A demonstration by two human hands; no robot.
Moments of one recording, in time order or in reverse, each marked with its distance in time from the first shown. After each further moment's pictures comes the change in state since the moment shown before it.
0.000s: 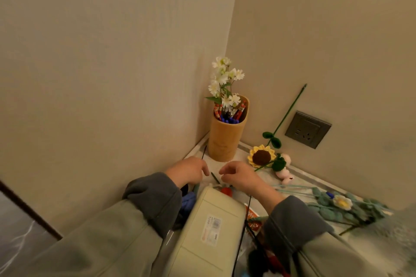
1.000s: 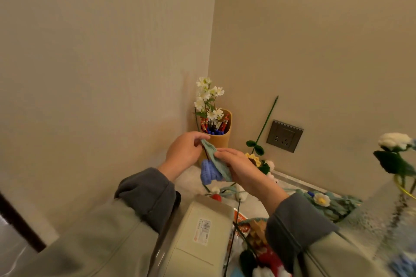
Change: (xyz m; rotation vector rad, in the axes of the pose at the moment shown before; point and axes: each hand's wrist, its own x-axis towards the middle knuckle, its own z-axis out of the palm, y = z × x) left_hand -0.031 0.038 -0.052 -0.404 0.610 0.237; right_hand -0.056 -0.044 -0.041 0.733 -0.007 -0.058
